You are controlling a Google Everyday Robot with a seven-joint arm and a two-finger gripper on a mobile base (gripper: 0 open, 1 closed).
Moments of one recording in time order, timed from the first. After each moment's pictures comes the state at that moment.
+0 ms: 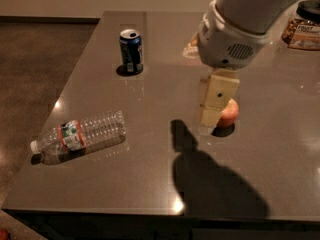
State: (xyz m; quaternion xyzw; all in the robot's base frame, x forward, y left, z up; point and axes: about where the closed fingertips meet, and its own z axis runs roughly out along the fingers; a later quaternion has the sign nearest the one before) arm 0.440 -0.079 0.968 -0.71 0.69 0.05 0.16
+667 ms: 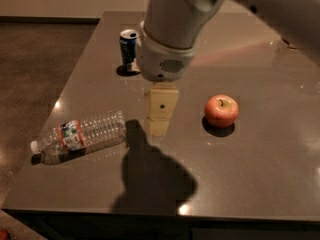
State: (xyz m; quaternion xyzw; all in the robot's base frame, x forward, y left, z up) arm 0.440 0.012 0.941 -0.76 0.63 0.07 0.14
